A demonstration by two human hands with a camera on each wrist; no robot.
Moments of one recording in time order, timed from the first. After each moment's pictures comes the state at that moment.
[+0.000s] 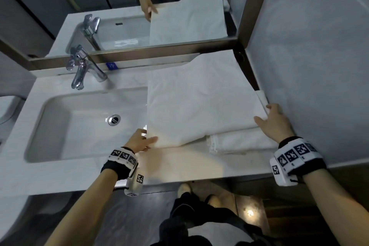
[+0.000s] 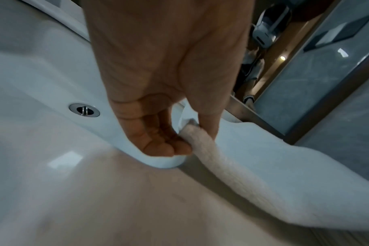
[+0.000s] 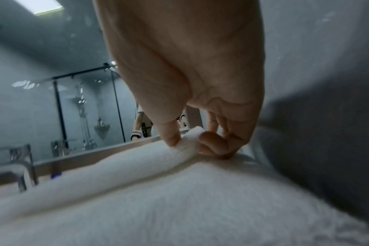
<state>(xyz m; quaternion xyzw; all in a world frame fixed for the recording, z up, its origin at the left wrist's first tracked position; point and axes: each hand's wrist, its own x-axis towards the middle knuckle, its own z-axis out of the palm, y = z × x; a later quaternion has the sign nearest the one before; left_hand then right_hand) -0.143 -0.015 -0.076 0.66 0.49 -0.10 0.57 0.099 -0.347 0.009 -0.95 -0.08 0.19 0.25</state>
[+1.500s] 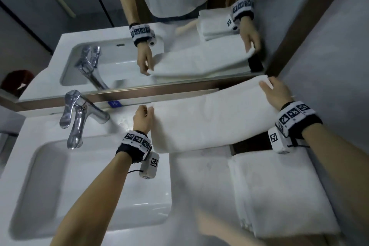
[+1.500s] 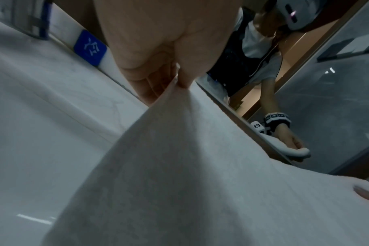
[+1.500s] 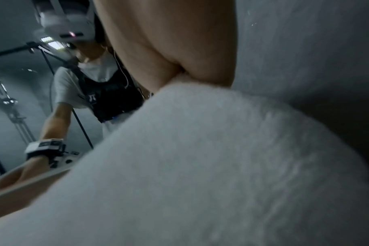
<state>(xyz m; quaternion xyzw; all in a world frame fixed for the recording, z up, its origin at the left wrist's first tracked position) 0.040 0.154 -0.046 0.76 0.46 0.14 0.44 0.294 -0.147 0.023 -0.92 -0.13 0.12 0.35</state>
